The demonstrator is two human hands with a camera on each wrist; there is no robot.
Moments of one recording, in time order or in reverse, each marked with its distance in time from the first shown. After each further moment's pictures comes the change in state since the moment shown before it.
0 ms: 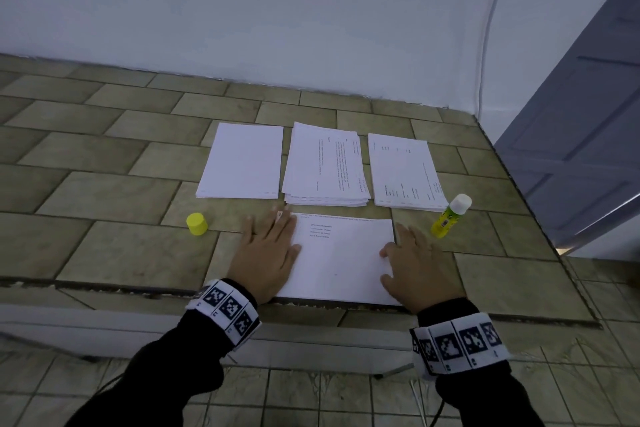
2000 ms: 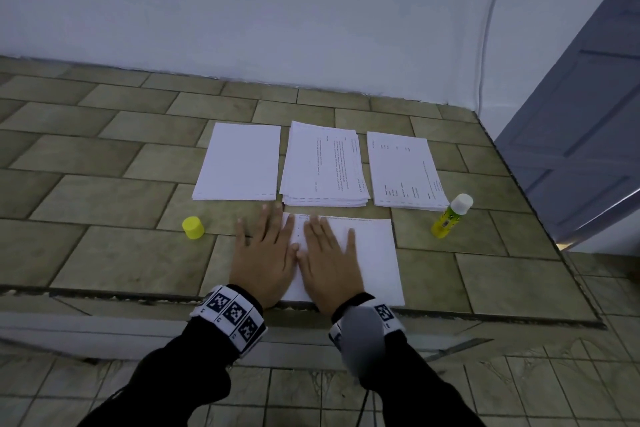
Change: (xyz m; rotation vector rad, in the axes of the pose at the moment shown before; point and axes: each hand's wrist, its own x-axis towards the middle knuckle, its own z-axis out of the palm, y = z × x) left_hand 0.005 0.002 0.019 0.156 0.172 -0.028; right_hand 0.048 -0.088 0.062 0.106 0.192 -0.261
